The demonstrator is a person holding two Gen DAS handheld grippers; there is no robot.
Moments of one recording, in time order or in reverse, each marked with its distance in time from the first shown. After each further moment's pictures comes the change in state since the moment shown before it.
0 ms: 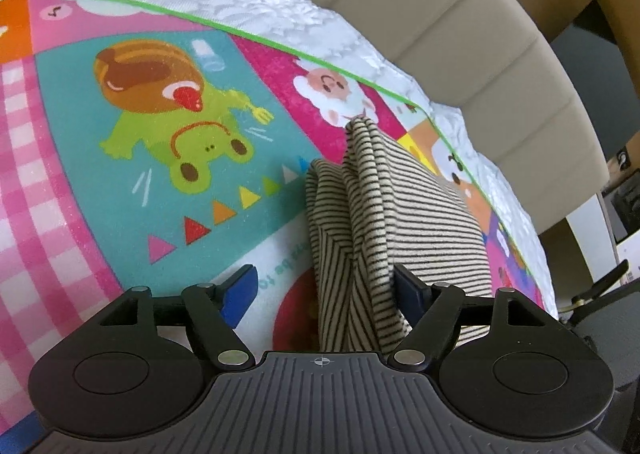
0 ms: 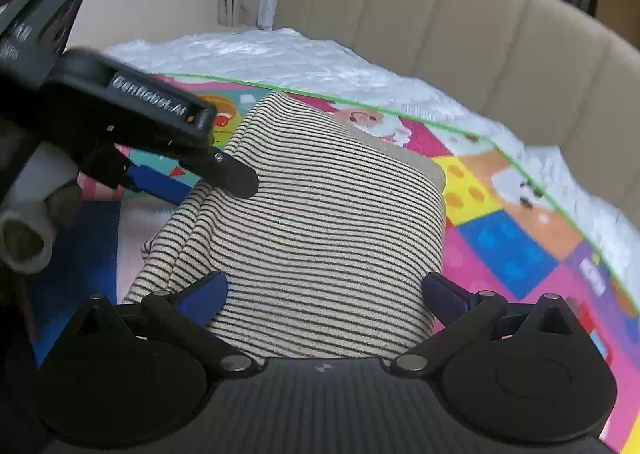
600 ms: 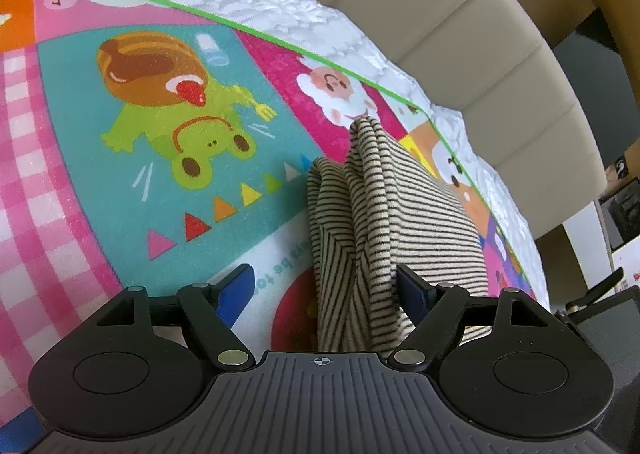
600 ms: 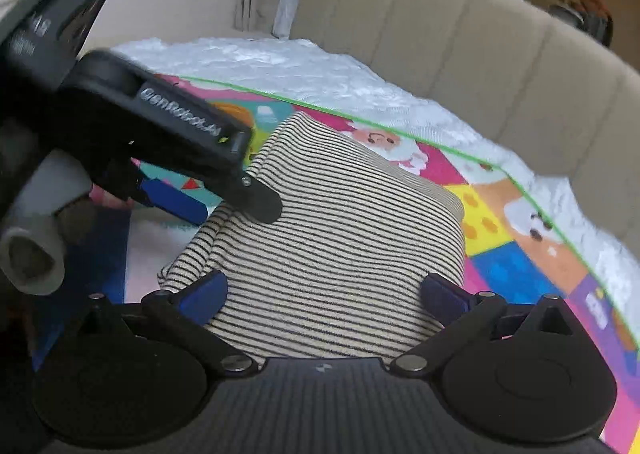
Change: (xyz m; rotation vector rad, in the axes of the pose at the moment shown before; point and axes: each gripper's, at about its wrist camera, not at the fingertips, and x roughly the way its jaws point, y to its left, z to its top) left arm 0.000 0.002 0.000 -0.022 0.005 -0.004; right arm 0.003 0.028 0.013 -0.106 -0.038 -0.039
